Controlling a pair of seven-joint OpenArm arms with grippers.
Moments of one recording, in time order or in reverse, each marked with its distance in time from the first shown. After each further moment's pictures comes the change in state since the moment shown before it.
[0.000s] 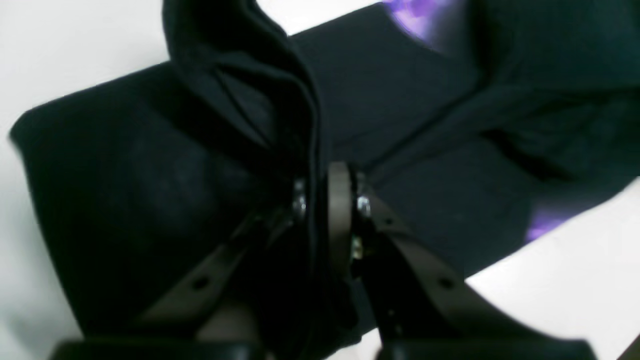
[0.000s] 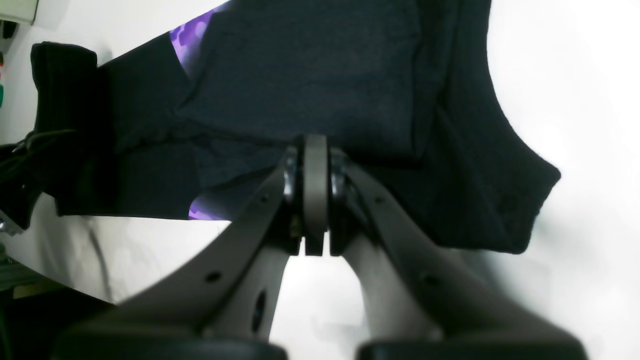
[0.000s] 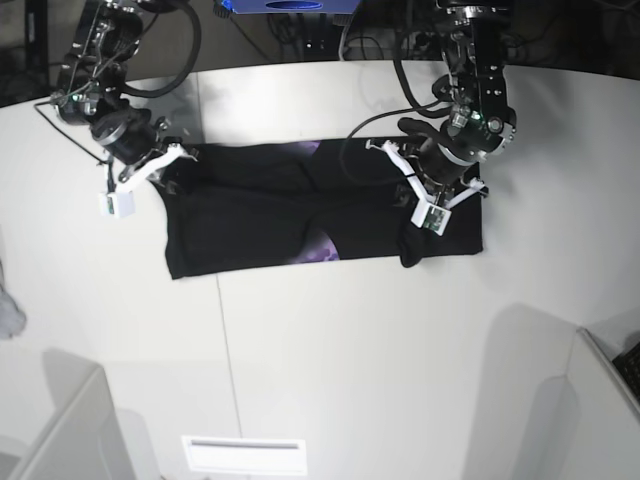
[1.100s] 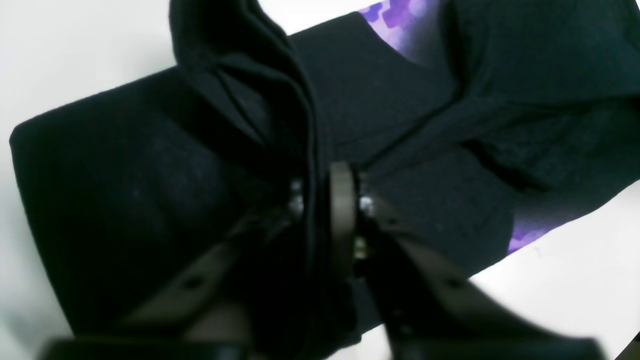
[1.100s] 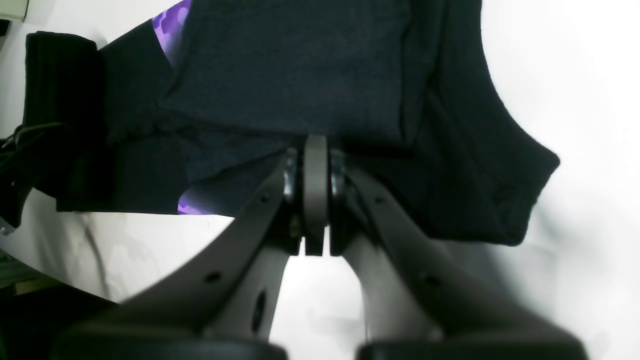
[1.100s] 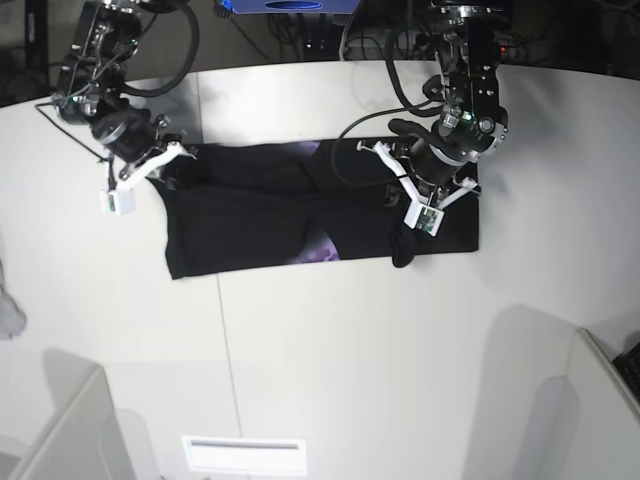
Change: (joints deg) left arm 0.0 0.3 1.0 0.0 -0.2 2.8 0.0; right arm 0.0 0.7 -0.2 -2.0 0.0 0.0 0.0
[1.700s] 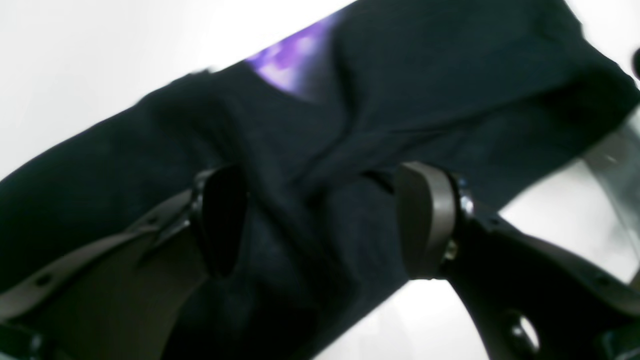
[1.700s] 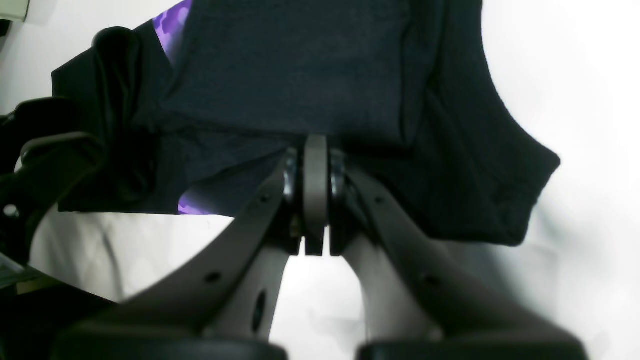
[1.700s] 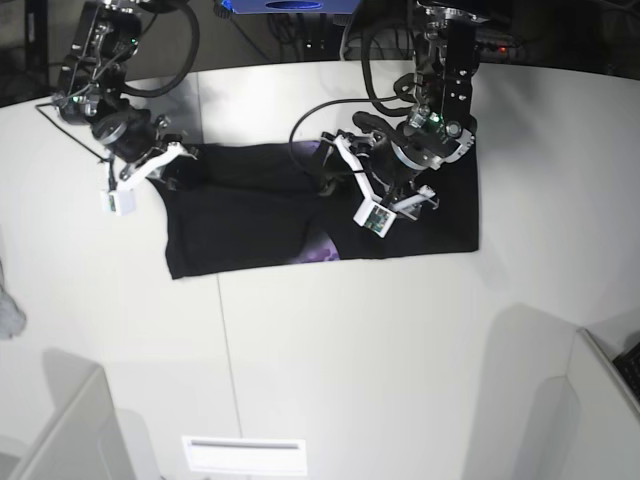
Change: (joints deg) left arm -1.4 0.0 10.5 -0.1 -0.1 0.0 -0.2; right arm 0.0 0.0 -0.1 0.0 0.2 0.0 0.0
